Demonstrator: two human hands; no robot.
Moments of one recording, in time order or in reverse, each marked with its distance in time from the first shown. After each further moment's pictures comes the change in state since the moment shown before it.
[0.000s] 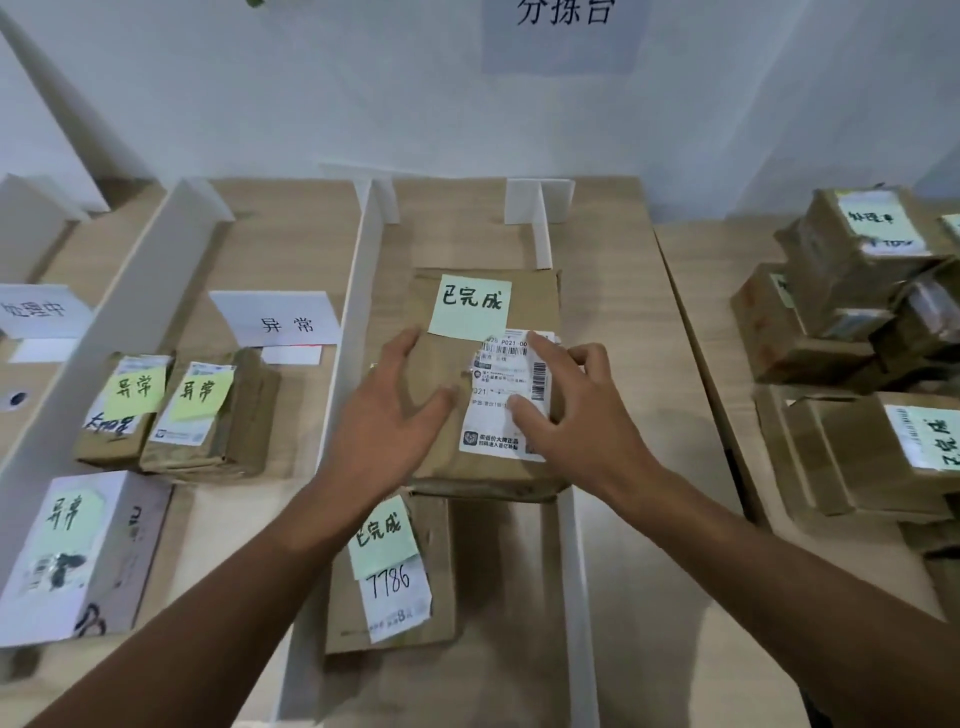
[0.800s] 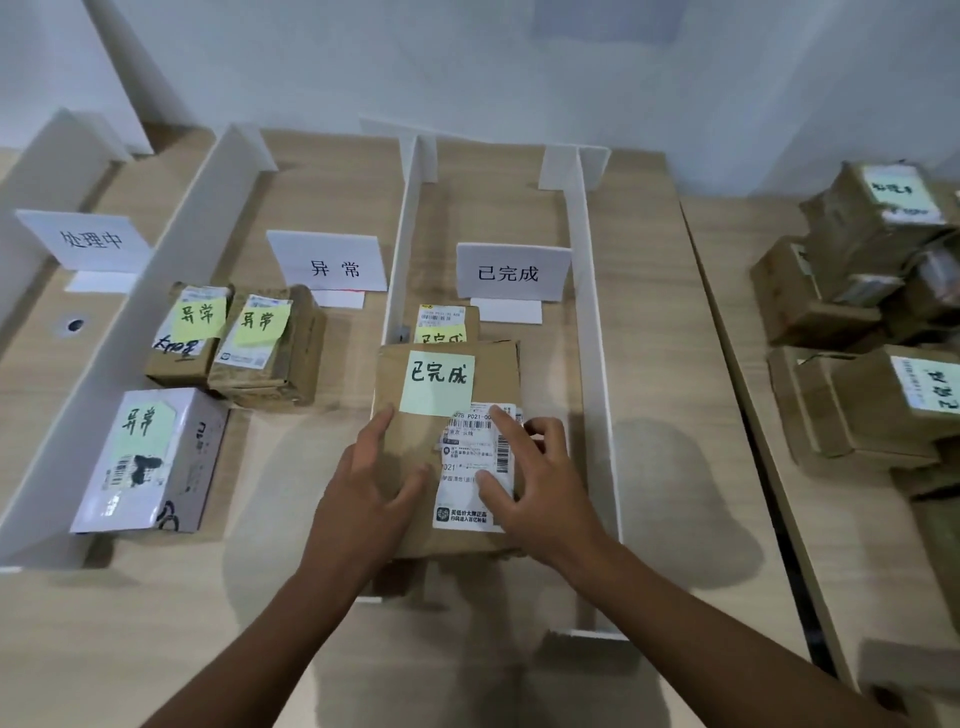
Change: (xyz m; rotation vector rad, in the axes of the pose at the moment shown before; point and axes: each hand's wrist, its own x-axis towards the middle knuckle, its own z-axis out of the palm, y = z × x) left_hand -0.151 -0.099 -0.029 0.041 -0.012 -0.183; right_hand -0.134 -0.010 0.116 -0.011 -0.126 0.023
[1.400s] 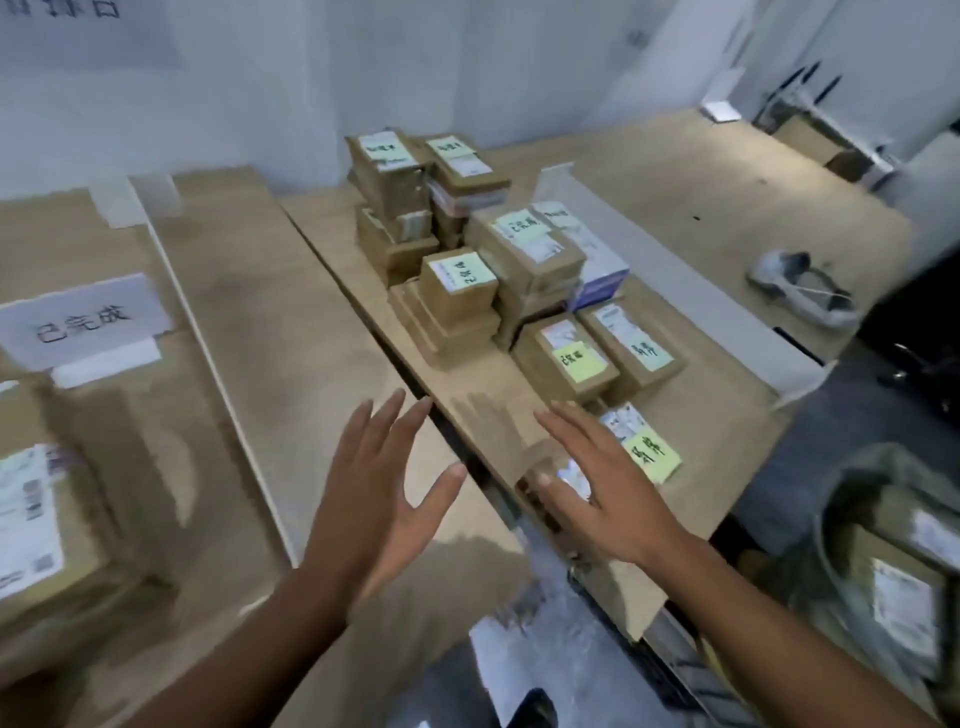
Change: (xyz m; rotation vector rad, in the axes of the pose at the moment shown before) left_hand -0.175 0.225 0.196 0.019 -0.352 0.850; right_hand -0.339 0.117 -0.269 -0.409 0.437 0.231
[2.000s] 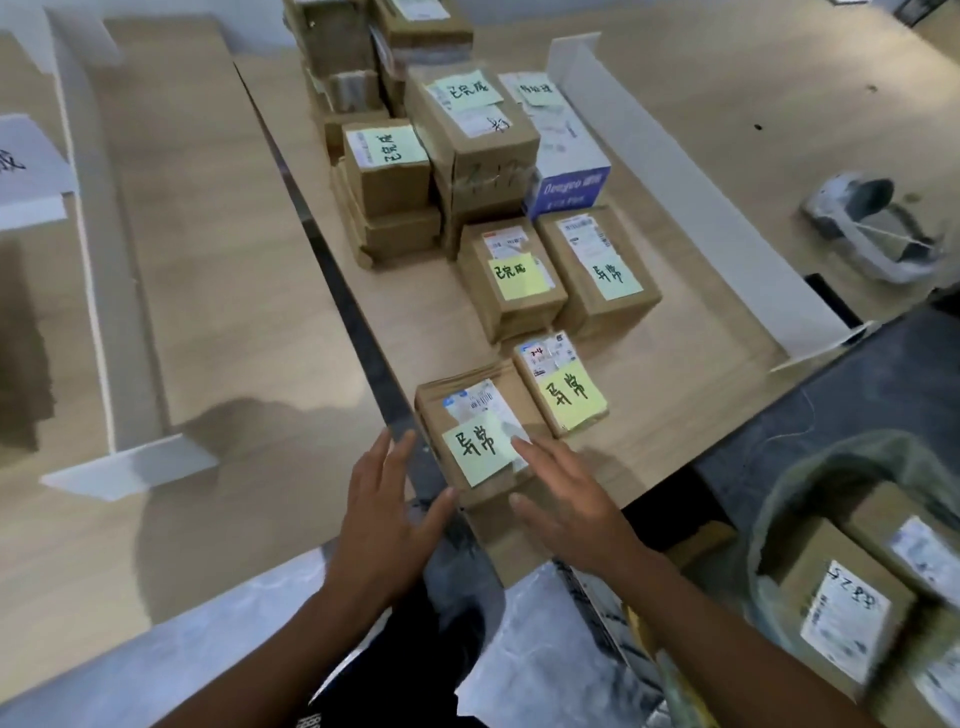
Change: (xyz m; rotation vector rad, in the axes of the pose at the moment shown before) left_hand -0.067 0.106 0.231 -0.173 -0.115 -0.443; right_hand -0.091 0.217 0.002 0.145 -0.305 0.062
